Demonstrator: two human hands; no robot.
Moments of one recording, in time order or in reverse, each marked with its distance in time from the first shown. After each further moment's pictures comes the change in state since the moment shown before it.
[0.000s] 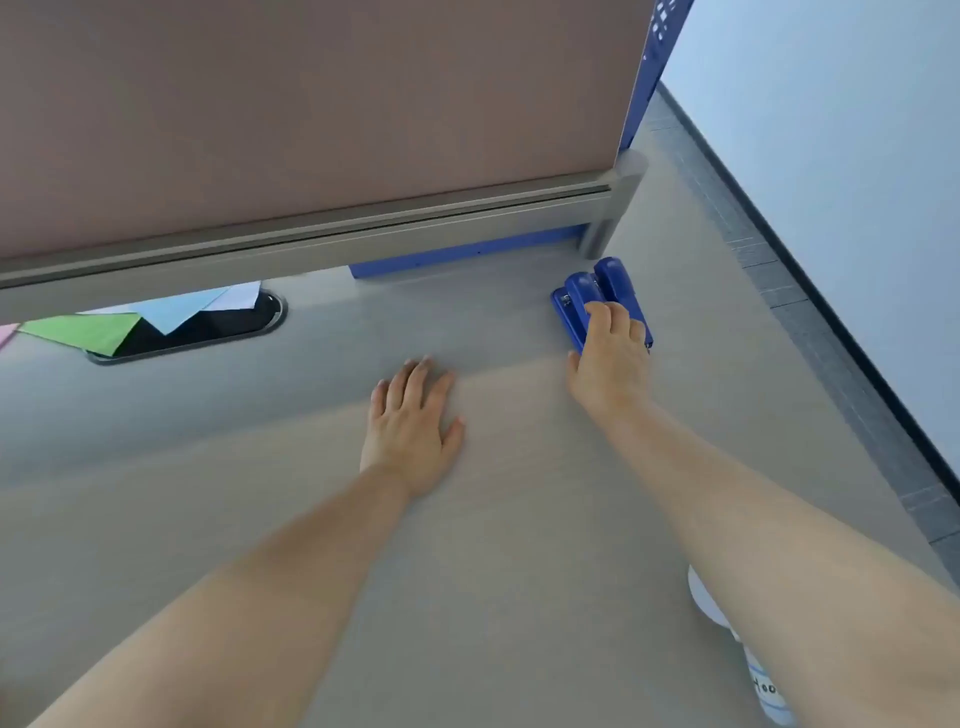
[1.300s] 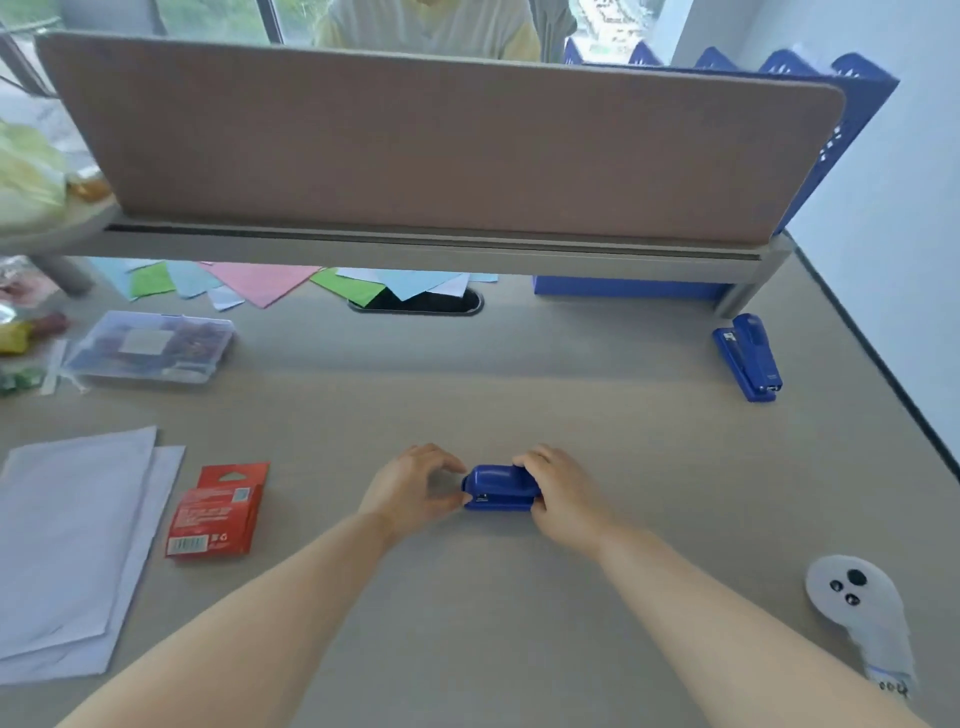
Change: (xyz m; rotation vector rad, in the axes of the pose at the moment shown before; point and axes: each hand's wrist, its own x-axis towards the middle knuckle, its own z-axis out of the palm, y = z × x) left_hand -0.184 -0.126 -0.022 -0.501 0.089 -0.125; right_hand -0.192 -0.129 0.045 0.124 -0.430 -0.641
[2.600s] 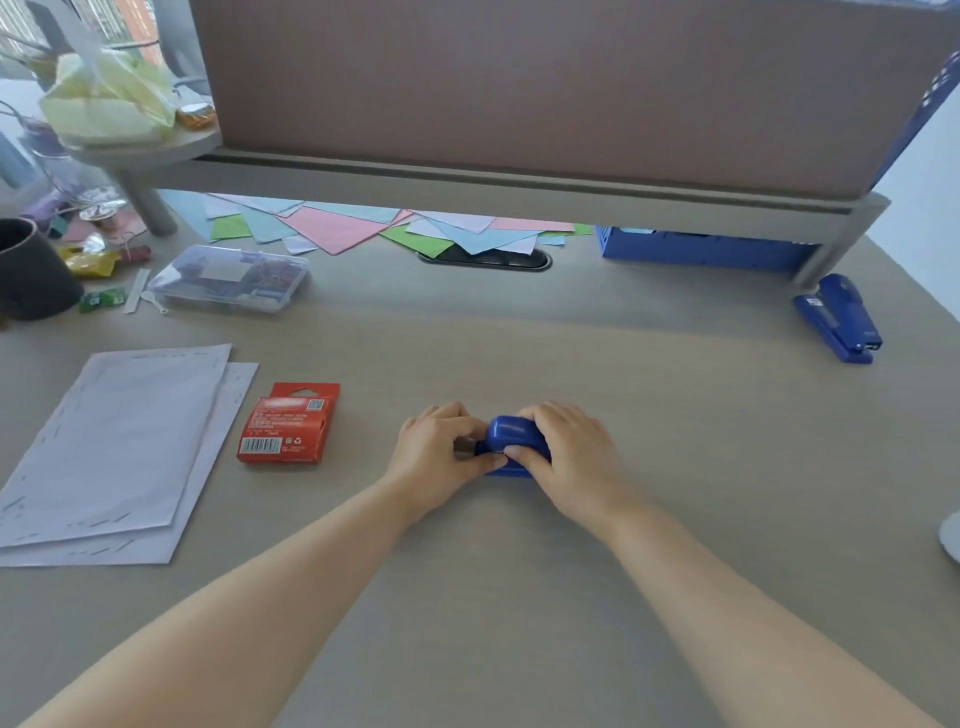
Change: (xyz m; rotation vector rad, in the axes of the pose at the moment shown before) left_hand -0.054 -0.055 0.011 -0.036 0.310 0.152; right_hand -0.010 -0.067 0.075 0.031 0.390 -0.186
